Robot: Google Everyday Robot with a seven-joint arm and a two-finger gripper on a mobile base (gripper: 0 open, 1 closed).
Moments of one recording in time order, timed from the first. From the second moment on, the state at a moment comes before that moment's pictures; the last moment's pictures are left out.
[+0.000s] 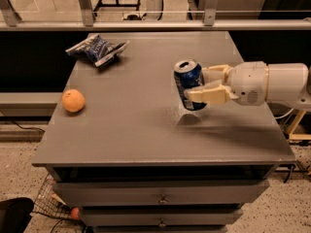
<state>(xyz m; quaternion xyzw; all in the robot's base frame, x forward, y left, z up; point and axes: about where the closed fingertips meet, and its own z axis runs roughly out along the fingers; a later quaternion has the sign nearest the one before) 0.532 -0.119 0.909 -0.46 0.65 0.32 0.52</state>
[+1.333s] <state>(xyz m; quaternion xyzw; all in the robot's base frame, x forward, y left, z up) 0.557 -0.144 0.865 -0.42 0.65 0.39 0.50</state>
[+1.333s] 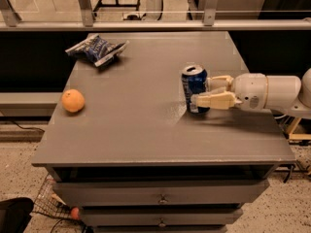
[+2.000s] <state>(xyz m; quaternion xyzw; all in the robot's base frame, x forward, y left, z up) 0.557 -0.141 0.865 -0.42 0.65 0.39 0.50</state>
